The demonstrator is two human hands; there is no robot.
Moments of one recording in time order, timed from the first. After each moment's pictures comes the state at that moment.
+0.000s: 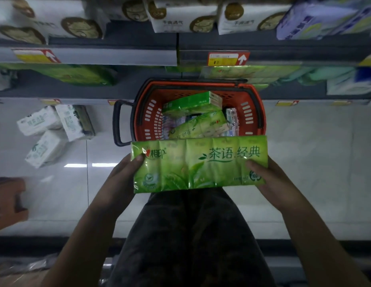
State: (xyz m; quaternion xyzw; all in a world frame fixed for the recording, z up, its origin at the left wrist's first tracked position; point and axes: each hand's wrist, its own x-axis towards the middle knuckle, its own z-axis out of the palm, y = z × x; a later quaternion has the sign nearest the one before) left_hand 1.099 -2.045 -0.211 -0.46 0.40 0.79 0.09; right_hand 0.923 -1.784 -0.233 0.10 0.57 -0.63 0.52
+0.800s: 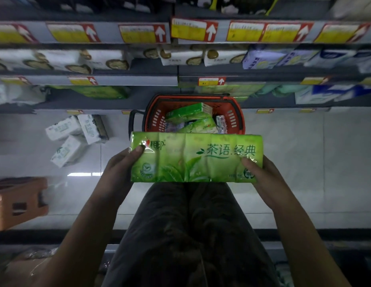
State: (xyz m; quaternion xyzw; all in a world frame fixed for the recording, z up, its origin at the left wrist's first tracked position) left_hand 1.109 -2.042 -0.047 -0.47 0.43 0.77 0.04; right_hand 0.952 -1.775 -0.069 0.09 0.67 -0.59 0.45
